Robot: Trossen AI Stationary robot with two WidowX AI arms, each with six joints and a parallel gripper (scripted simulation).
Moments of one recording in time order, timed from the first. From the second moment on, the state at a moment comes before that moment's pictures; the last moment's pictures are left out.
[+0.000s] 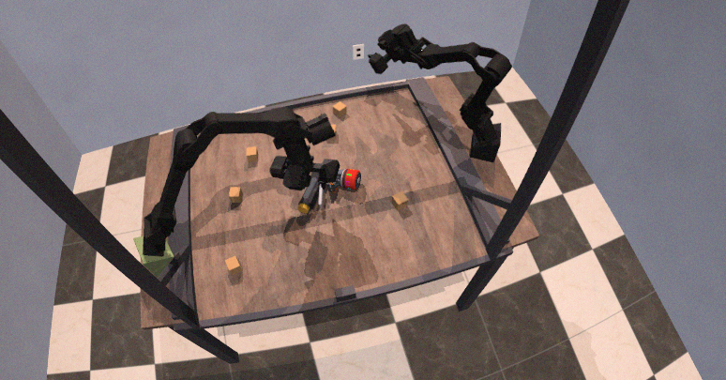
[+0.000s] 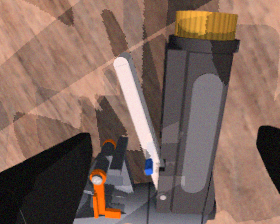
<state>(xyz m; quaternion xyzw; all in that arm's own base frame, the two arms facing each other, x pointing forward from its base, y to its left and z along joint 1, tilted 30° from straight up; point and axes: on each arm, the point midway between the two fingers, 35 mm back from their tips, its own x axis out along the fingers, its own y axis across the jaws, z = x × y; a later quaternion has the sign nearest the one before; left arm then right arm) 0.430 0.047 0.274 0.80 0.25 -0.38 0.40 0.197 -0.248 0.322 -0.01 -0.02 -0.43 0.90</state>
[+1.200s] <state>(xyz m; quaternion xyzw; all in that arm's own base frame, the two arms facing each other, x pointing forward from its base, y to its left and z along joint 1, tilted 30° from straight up) 0.376 0.016 0.321 0.41 0.16 -0.04 0.90 0.197 -0.248 0.322 -0.01 -0.02 -0.43 0.90</state>
